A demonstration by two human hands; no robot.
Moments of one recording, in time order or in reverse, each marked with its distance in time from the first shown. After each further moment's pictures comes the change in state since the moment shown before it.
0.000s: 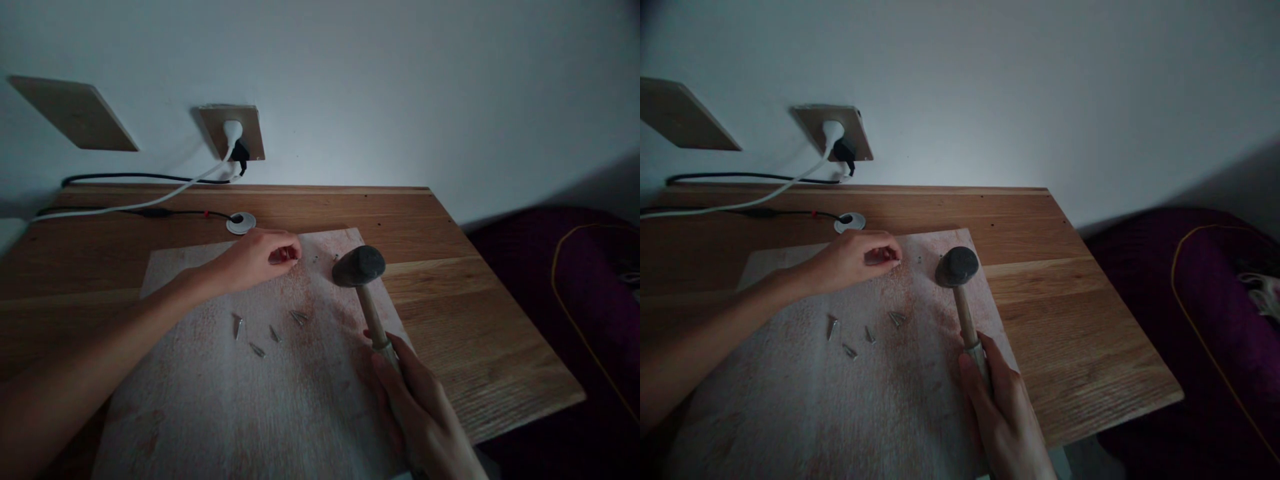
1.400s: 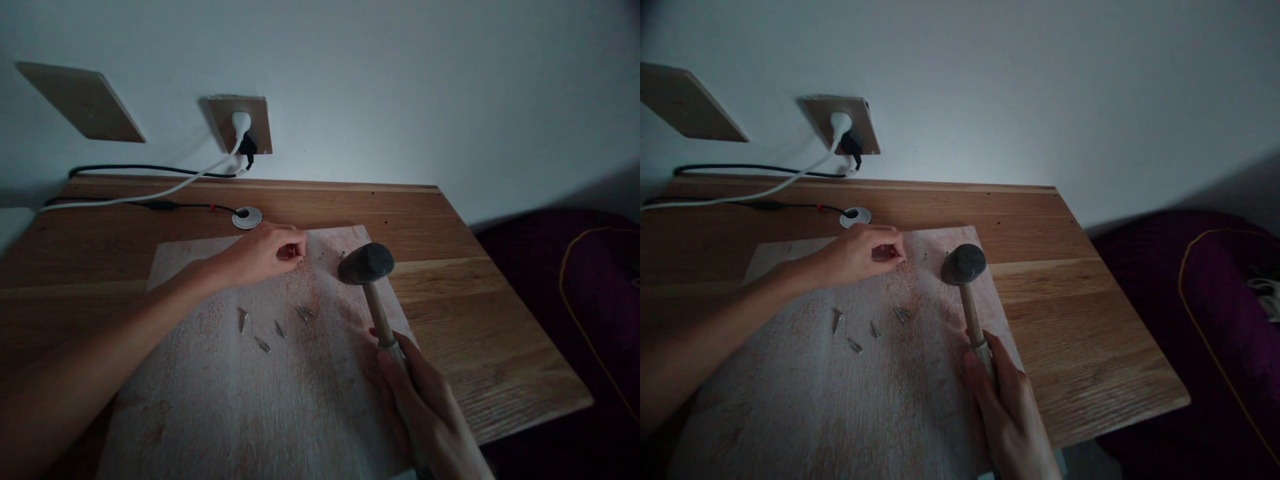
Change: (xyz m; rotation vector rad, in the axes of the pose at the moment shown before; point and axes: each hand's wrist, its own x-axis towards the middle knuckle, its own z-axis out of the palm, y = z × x) left_hand 0.002 -0.002 0.000 0.035 -0.011 0.061; right_hand -0.002 -0.003 0.002 0.024 0.035 0.017
